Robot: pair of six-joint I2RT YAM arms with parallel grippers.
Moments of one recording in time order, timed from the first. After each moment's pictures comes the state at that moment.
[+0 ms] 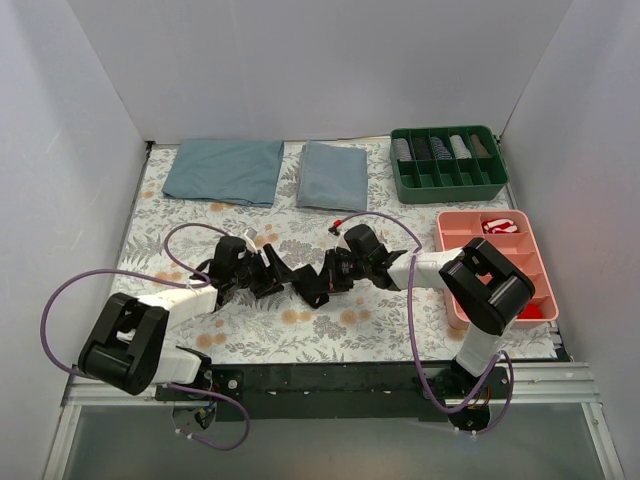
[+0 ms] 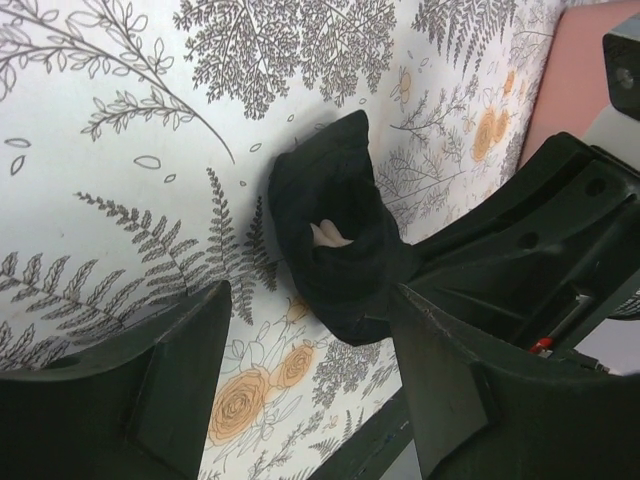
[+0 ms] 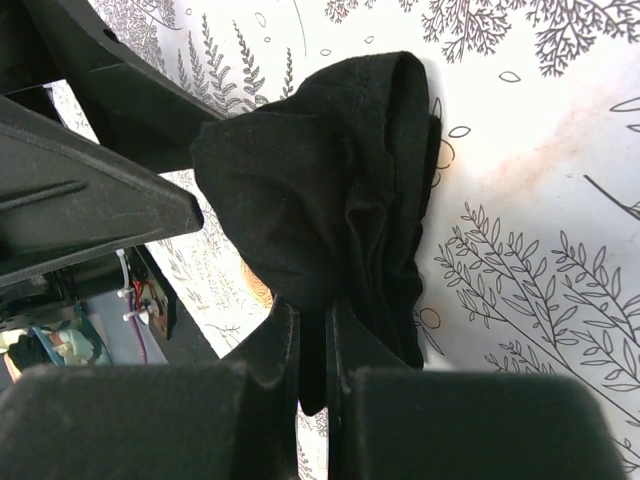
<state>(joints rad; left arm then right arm) -0.37 1.31 0.43 0.17 0.43 -0.87 0.78 1.75 0.79 0.23 -0.49 0.76</state>
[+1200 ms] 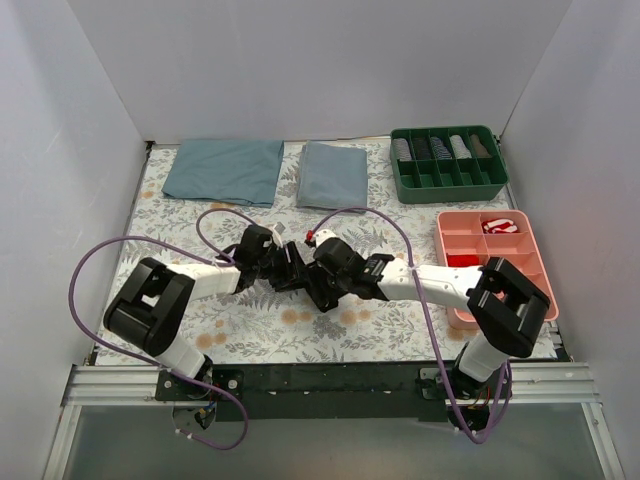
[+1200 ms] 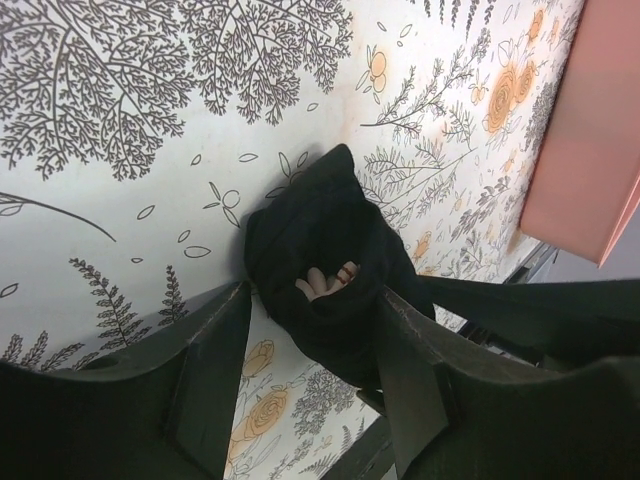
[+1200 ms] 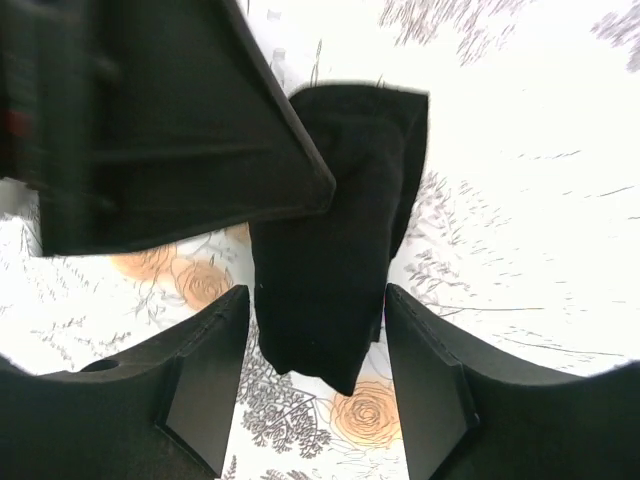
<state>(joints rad) -0.49 1.56 0.61 0.15 0.44 -0.82 1.02 1.61 0.94 -0.23 0.07 0.43</state>
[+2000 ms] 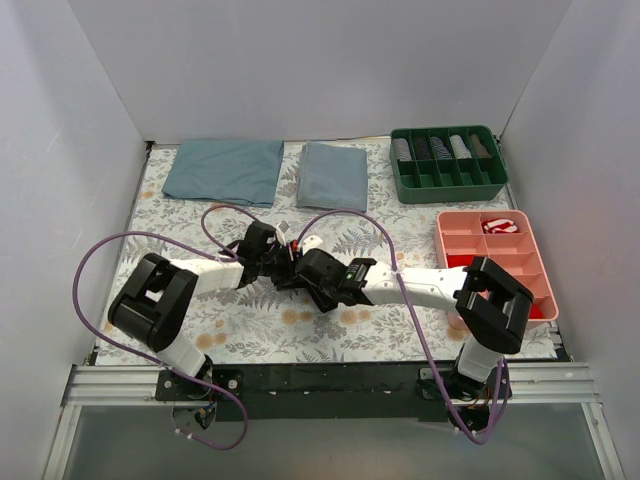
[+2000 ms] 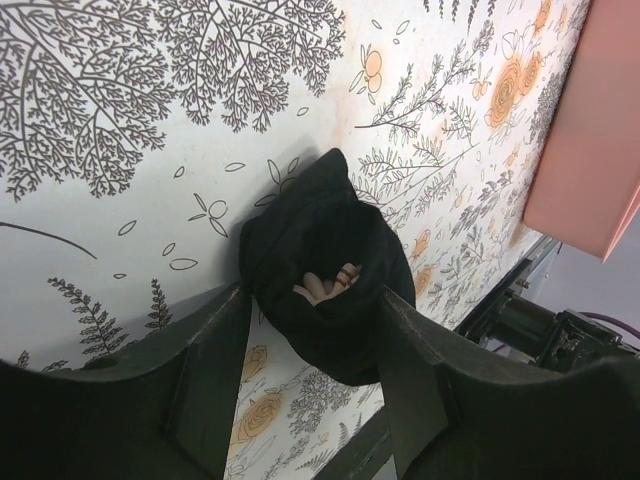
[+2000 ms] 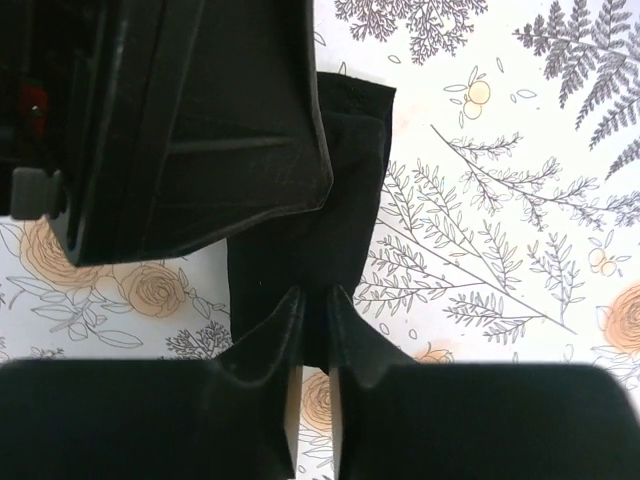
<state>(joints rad) -0.50 1.59 0.66 0.10 0.46 -0.80 1.14 1.68 1.08 -0.42 0.34 0.37</state>
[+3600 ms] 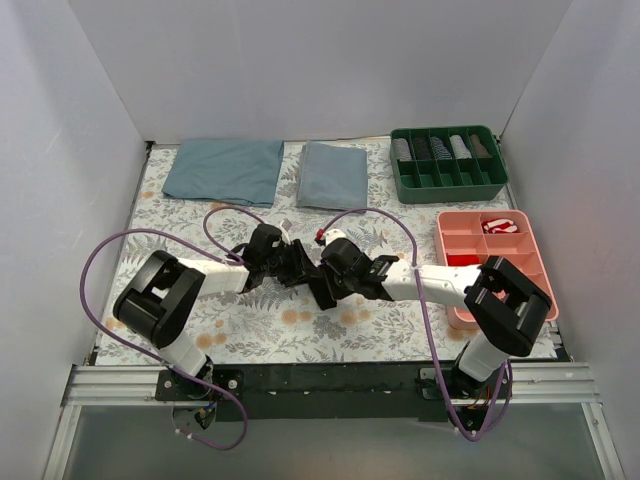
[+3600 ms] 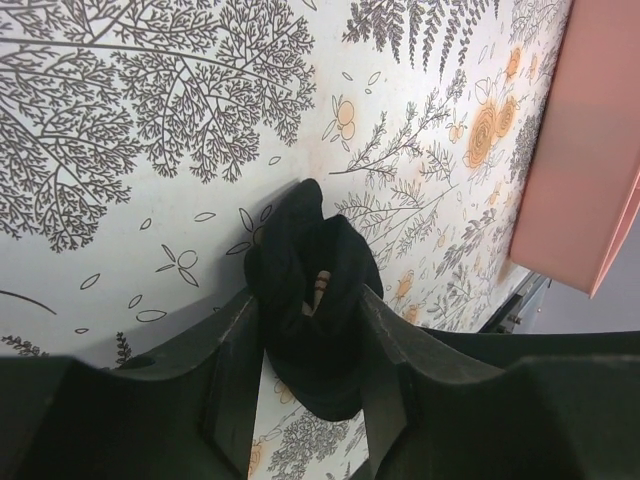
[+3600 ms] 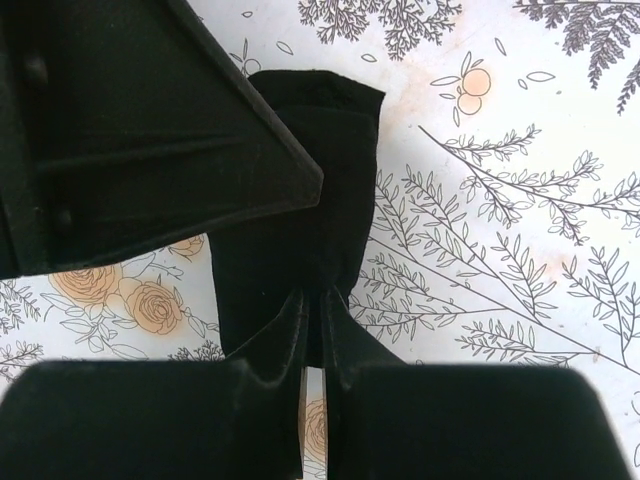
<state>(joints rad) -0.55 1.63 0.64 0.26 0.38 -0.88 0.99 1.61 0.89 -0.19 0.13 0.44</state>
